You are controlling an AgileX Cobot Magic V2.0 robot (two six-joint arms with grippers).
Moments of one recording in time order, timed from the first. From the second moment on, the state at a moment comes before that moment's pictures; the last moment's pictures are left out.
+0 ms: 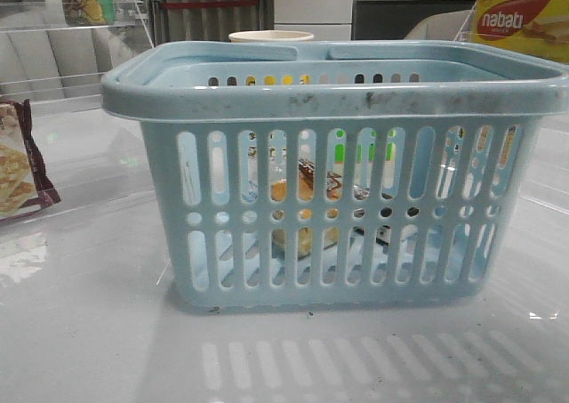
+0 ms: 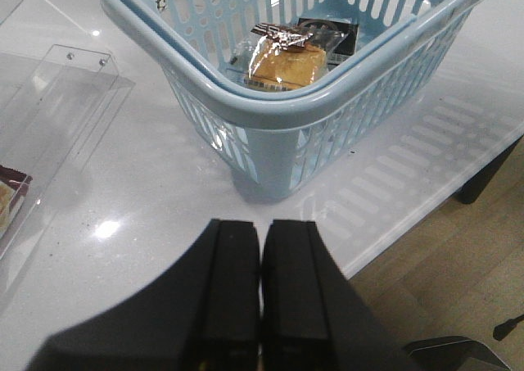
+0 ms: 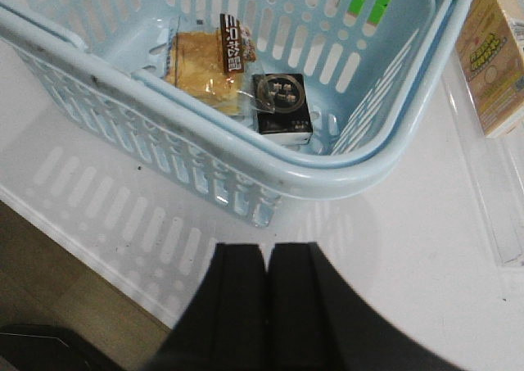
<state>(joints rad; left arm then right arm) -0.70 0.68 -0.74 0.06 0.77 0.00 0.48 0.71 -0.73 -0.03 0.74 -0.06</state>
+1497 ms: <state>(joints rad) -0.09 0.07 -0.05 0.05 0.04 0.00 0.48 0.71 -0.73 -0.03 0.74 -0.06</state>
